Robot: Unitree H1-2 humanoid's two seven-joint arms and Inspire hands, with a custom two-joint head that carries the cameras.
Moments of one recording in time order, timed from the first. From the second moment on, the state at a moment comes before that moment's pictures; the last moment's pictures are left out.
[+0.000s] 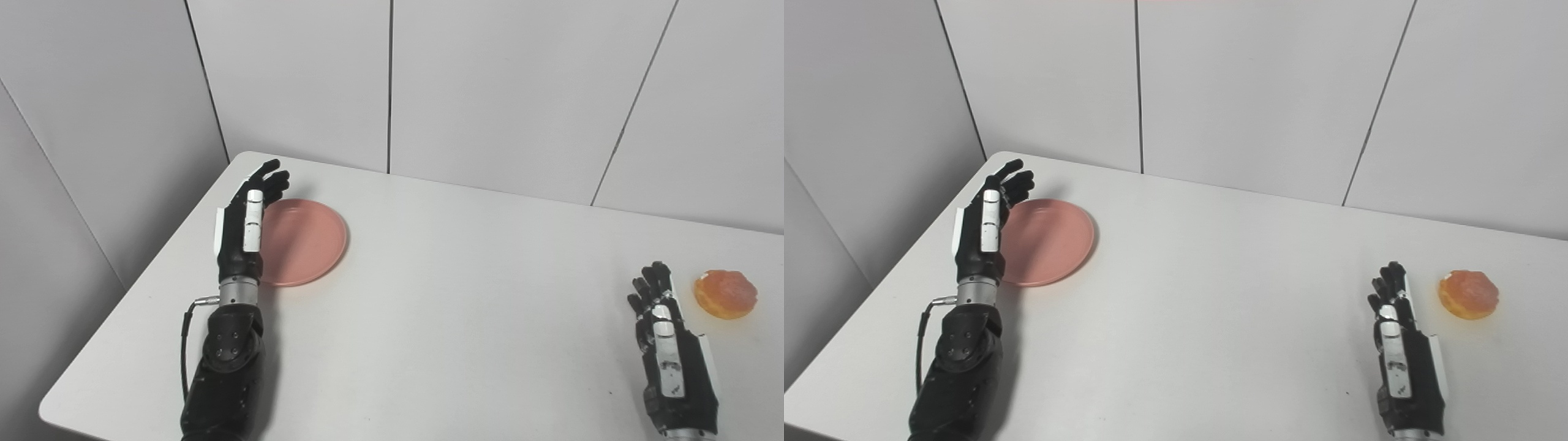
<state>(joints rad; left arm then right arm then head) -0.38 0.20 0.31 0.32 -0.06 -0.31 0.15 -0.19 -0.09 -0.04 0.14 0.16 -0.25 0.14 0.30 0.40</state>
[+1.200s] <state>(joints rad) -0.44 0.35 0.32 0.62 -0.17 -0.34 0.07 -0.19 -0.09 -0.04 0.15 0.16 -0.25 0.14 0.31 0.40</state>
